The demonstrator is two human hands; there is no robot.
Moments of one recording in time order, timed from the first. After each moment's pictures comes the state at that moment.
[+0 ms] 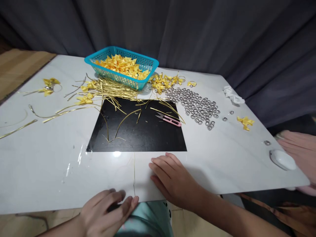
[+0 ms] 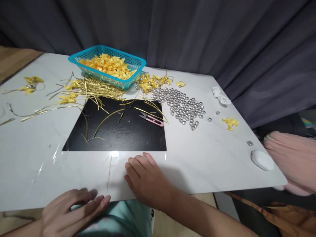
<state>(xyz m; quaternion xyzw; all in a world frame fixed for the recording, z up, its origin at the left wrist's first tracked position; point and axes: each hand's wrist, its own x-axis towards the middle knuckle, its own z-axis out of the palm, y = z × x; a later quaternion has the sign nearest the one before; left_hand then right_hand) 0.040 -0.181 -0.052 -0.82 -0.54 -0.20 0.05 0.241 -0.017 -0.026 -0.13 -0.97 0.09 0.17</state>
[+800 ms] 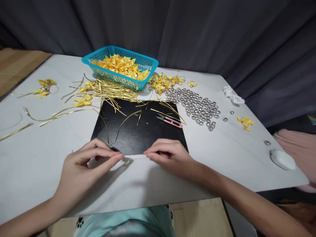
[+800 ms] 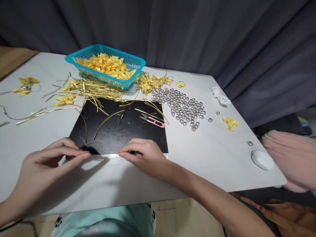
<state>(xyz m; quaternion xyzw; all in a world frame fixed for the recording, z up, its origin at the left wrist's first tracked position) 0.004 -0.102 0.009 -0.54 -0.68 -0.46 -0.17 0.206 0.032 -0.004 -0.19 -0.83 0.47 0.22</state>
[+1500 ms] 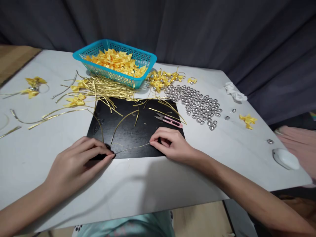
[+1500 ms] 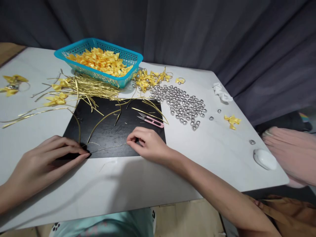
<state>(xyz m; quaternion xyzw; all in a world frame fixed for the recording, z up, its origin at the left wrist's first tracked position) -0.034 -0.096 -0.013 -0.69 -0.66 -0.27 -0.09 0.205 0.073 -0.028 -0.17 -0.86 0.42 0.24</state>
